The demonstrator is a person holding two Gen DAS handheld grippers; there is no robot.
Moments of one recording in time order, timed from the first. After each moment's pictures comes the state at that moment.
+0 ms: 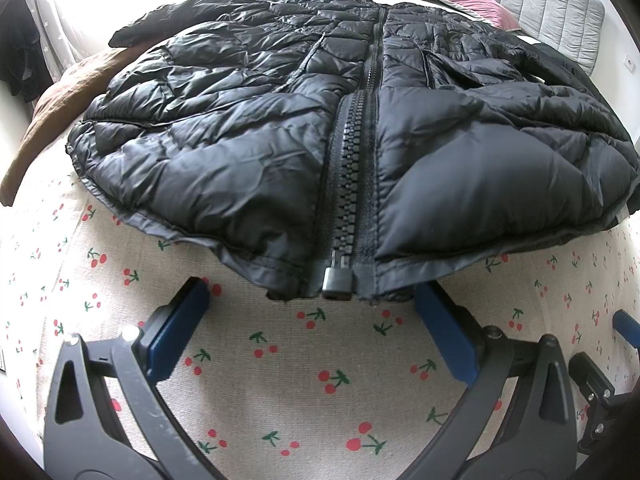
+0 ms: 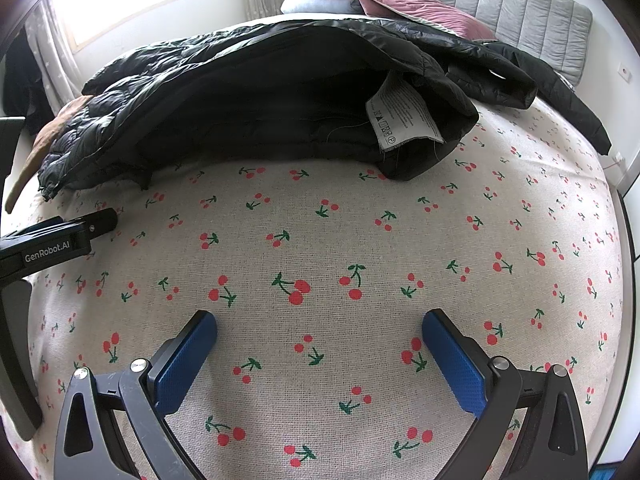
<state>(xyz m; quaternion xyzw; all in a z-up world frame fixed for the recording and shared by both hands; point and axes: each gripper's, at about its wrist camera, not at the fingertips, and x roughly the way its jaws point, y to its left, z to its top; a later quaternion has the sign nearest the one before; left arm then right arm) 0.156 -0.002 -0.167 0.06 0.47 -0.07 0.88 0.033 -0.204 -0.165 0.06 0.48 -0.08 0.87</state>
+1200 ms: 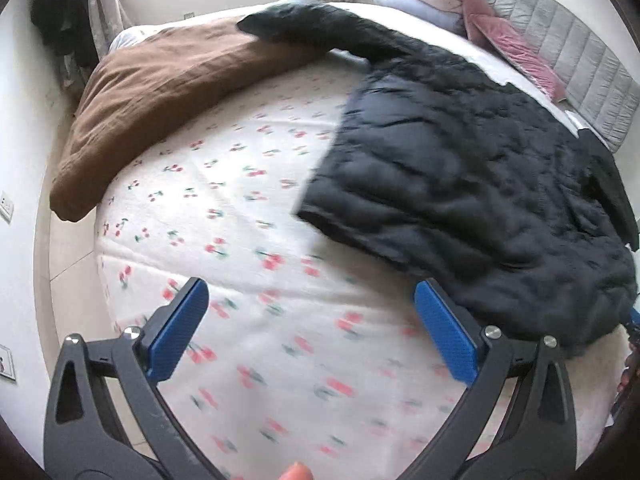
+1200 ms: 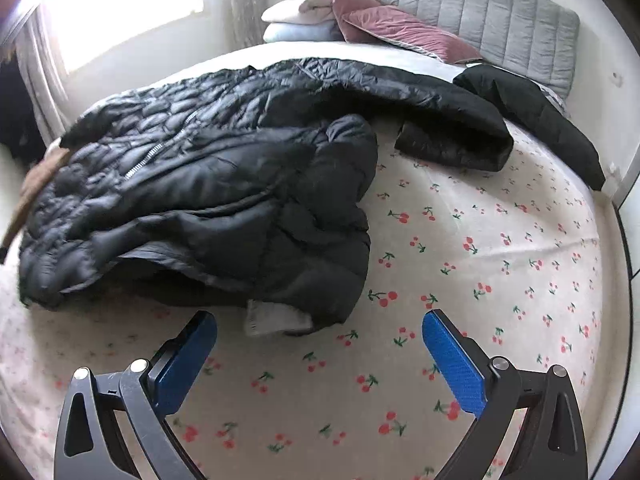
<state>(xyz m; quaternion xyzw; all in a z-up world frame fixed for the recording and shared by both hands) 0.241 0.237 -0.115 -0.02 0.47 -0.04 0.88 0.092 -0.289 -0.129 0.06 0.44 -0.10 0.89</state>
